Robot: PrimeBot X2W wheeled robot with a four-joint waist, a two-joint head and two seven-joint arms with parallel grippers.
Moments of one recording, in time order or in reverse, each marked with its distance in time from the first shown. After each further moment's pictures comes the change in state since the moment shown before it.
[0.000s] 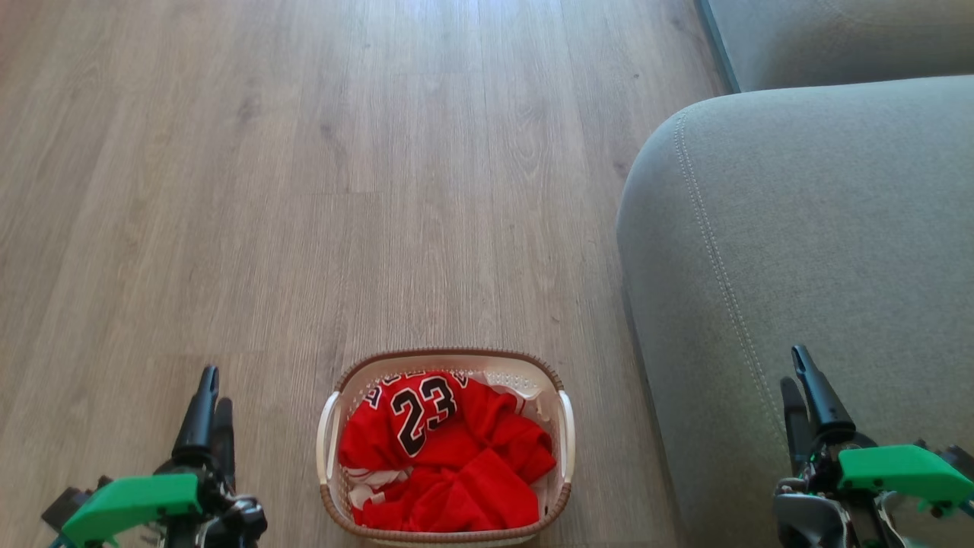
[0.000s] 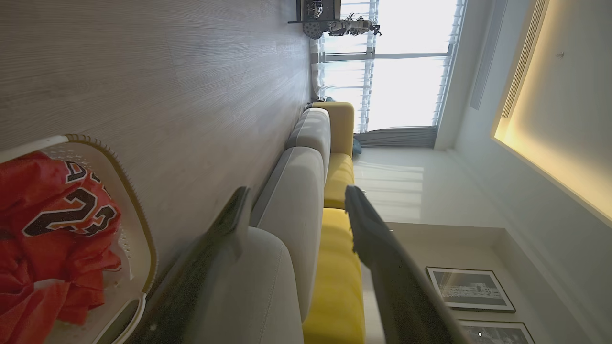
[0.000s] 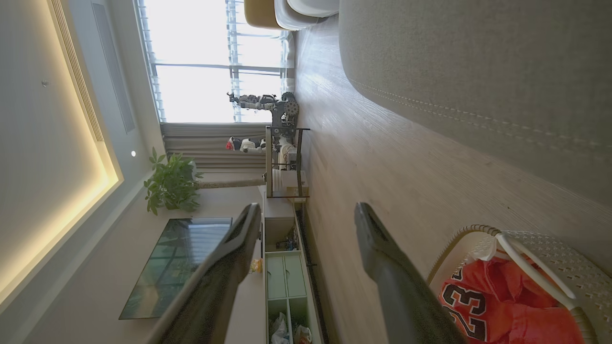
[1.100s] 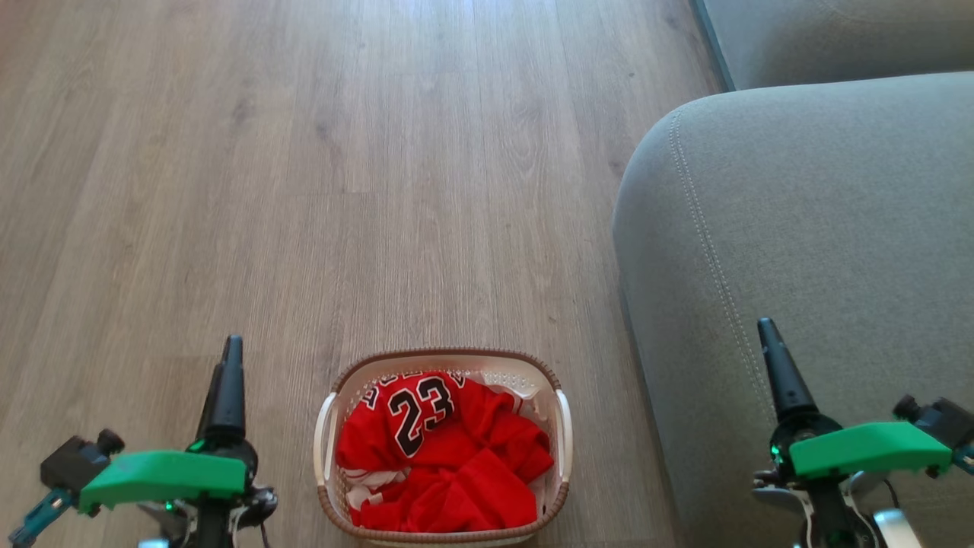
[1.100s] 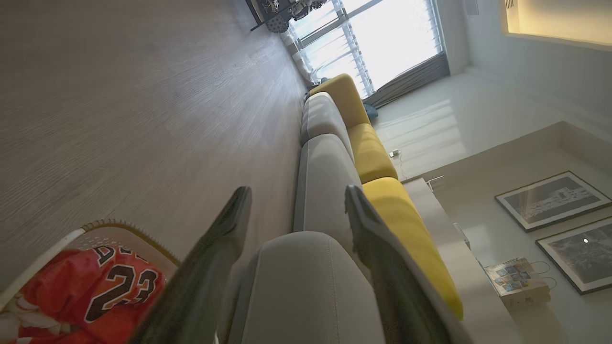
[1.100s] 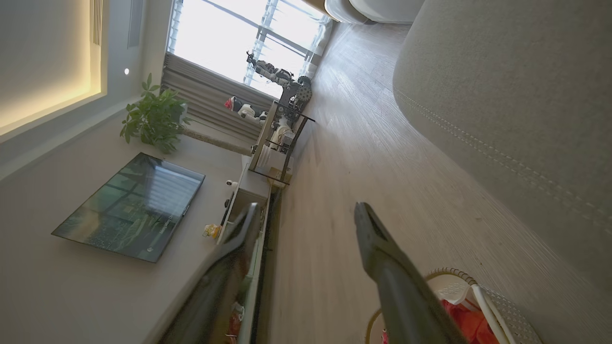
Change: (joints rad) left arm -0.003 0.019 -0.059 -0.092 0.408 0.000 -0.093; right arm 0.000 -0.031 0.104 -0.106 -0.322 0.000 -0.089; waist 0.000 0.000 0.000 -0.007
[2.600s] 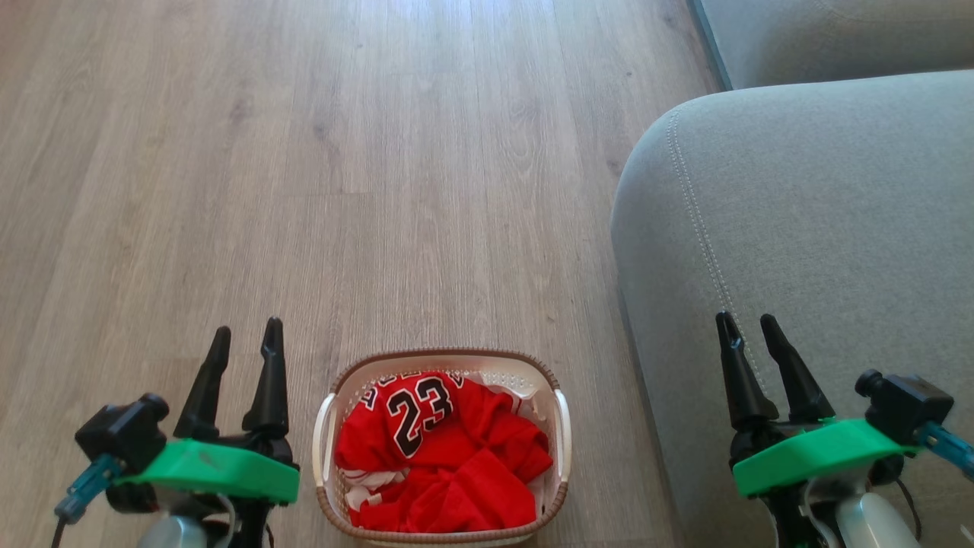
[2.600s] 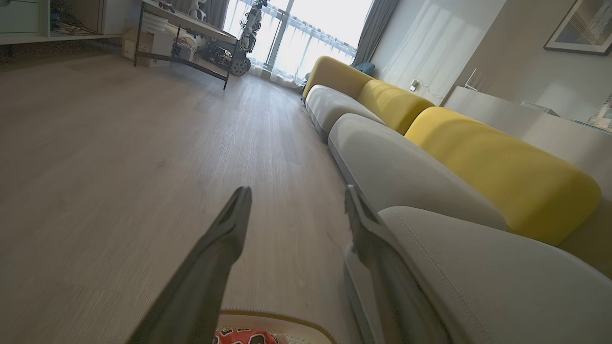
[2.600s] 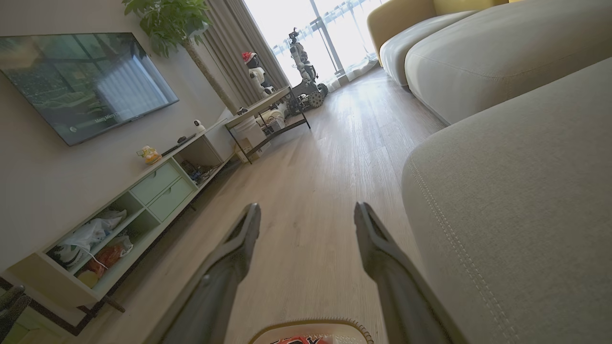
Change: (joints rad) left arm 0.000 0.014 -0.049 -0.071 0.679 0.000 -0.131; right arm -0.001 -0.031 0.080 -0.054 -0.625 0.001 -0.132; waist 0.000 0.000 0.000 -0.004
